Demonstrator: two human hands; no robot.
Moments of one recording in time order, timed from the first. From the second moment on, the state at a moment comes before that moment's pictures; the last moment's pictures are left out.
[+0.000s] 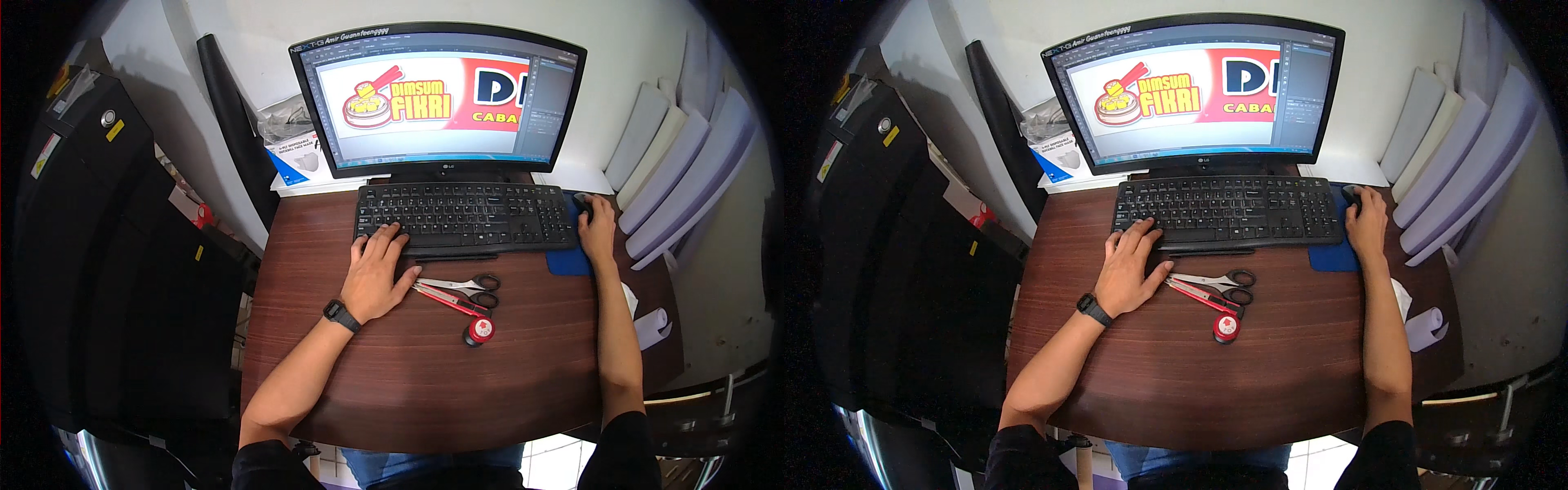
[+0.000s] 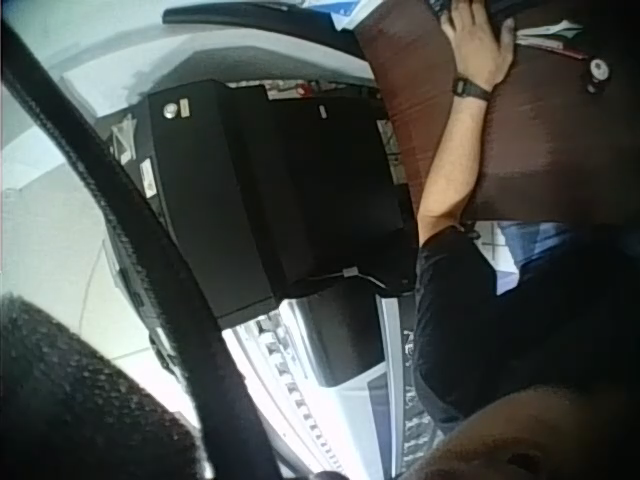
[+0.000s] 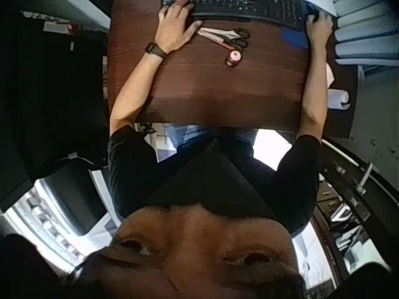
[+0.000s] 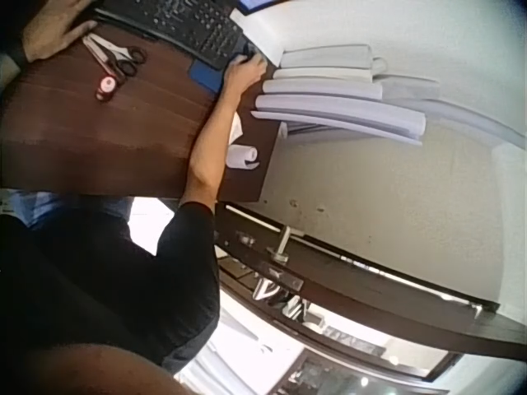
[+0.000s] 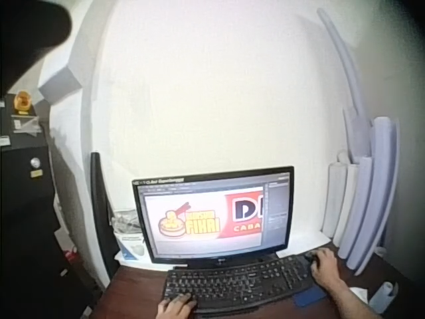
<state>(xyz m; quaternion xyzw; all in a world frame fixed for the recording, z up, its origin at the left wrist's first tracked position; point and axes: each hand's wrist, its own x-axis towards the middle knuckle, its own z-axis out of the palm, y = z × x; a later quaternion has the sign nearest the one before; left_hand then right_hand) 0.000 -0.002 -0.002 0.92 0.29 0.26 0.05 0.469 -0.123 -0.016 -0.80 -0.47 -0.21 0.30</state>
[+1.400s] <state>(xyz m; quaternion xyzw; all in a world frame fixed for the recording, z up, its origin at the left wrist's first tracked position) 0.002 -0.003 0.001 0.92 0.29 0.26 0.06 0.466 -0.124 -0.014 -0.80 -0.47 -0.22 0.31</state>
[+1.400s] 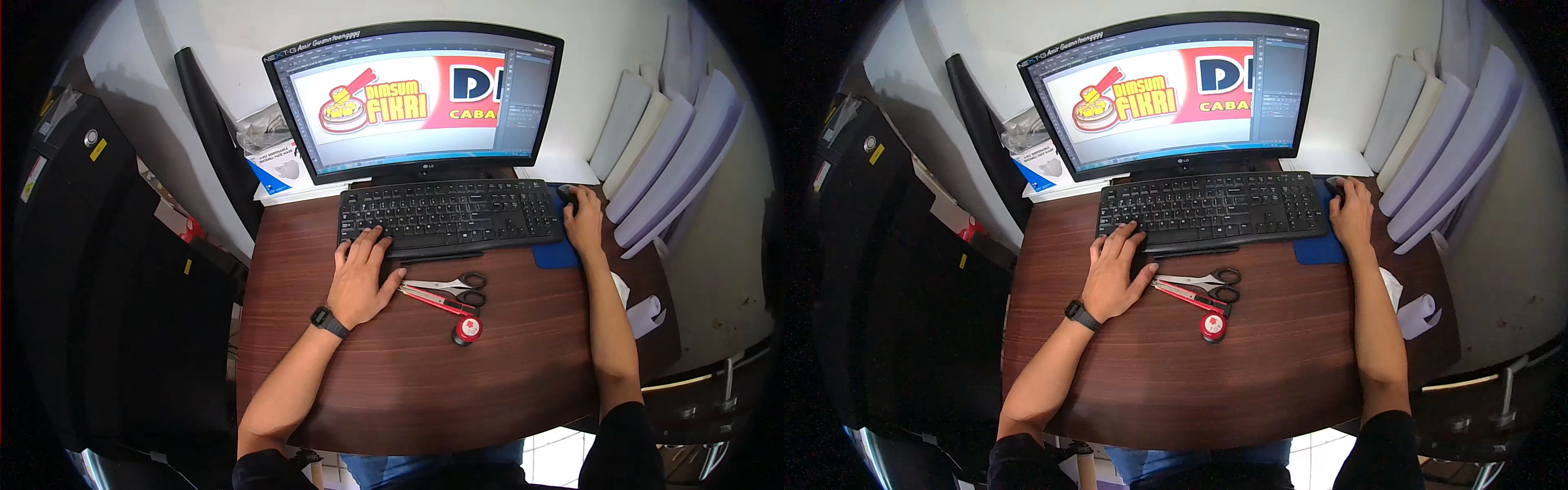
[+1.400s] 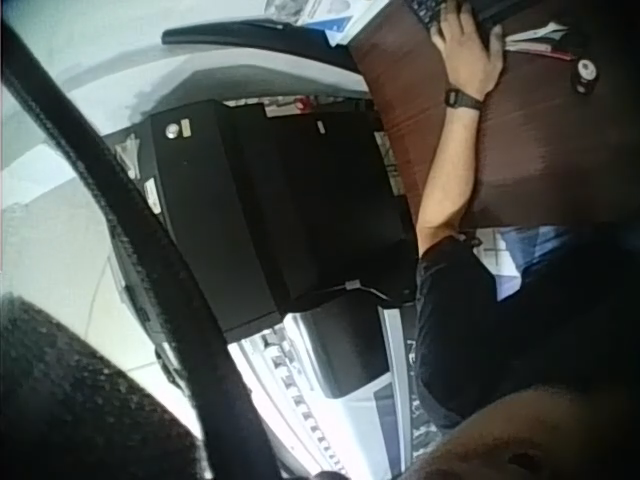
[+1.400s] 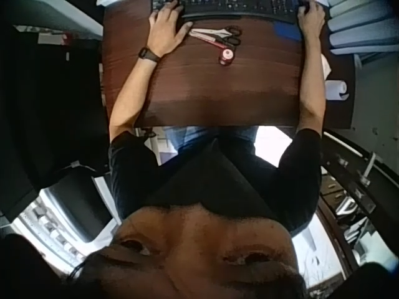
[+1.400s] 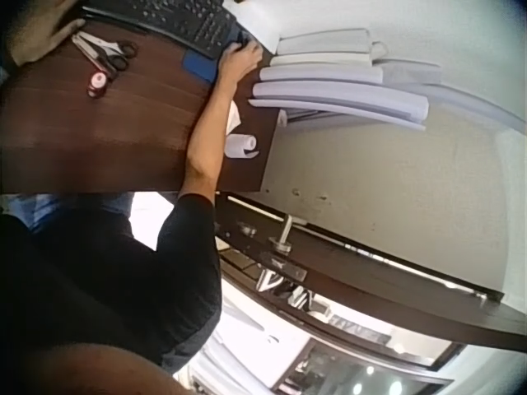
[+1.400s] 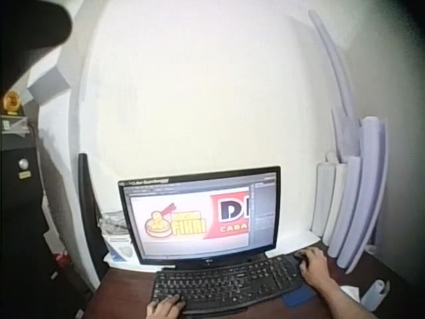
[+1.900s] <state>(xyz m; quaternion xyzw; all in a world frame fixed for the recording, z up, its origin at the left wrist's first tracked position) 0.001 -0.001 -0.001 0.92 0.29 0.26 0.05 0.466 -0.124 -0.015 -0.80 -0.47 -0.21 0.30</state>
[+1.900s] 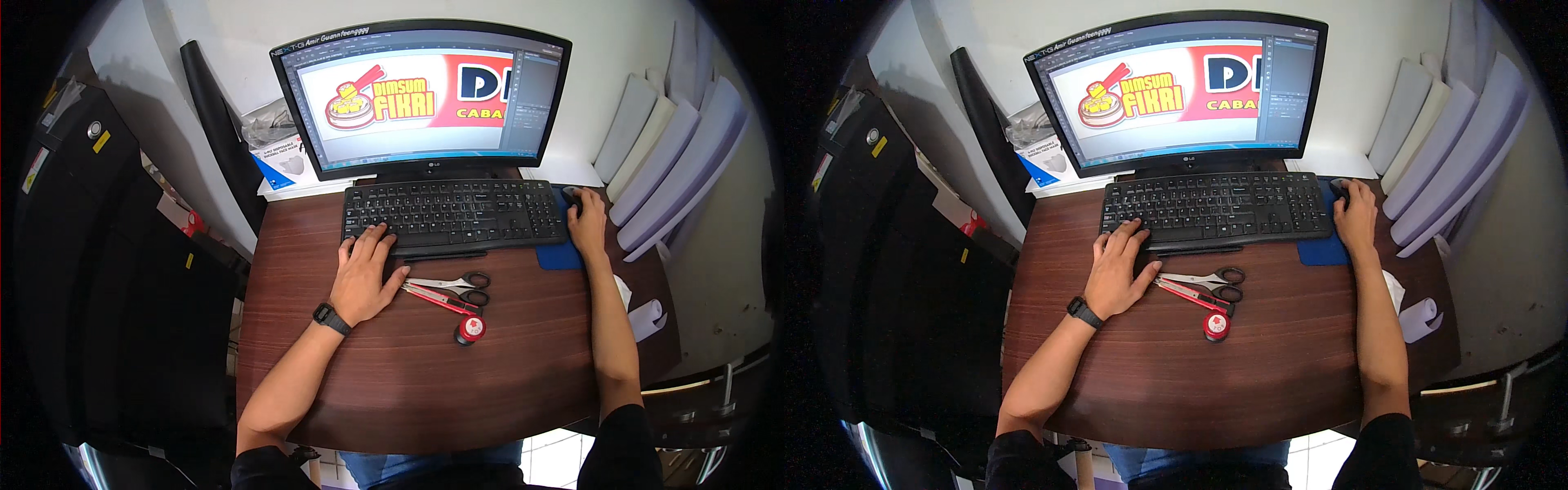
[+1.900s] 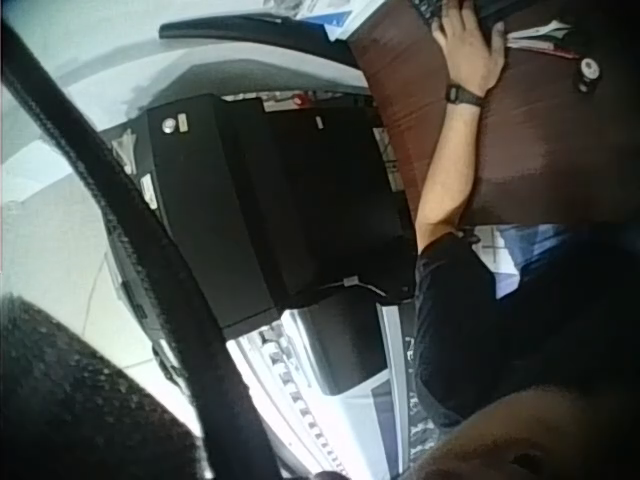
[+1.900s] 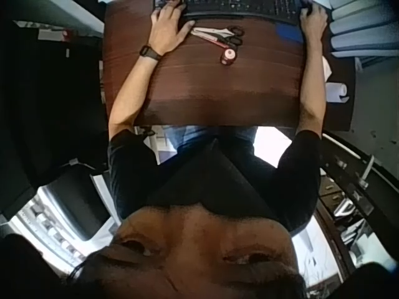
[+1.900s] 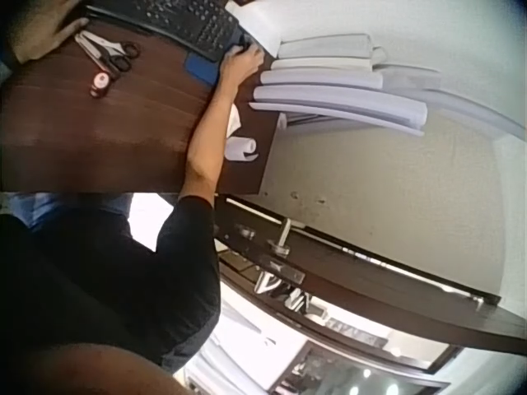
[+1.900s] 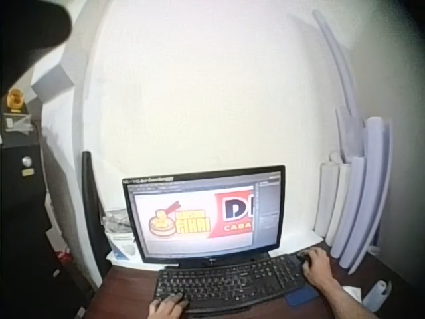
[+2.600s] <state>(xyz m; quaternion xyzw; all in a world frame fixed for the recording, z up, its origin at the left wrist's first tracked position) 0.001 -0.001 -0.003 0.92 0.29 0.26 0.06 0.466 -0.124 -0.015 -0.80 -0.48 -0.23 0.29</state>
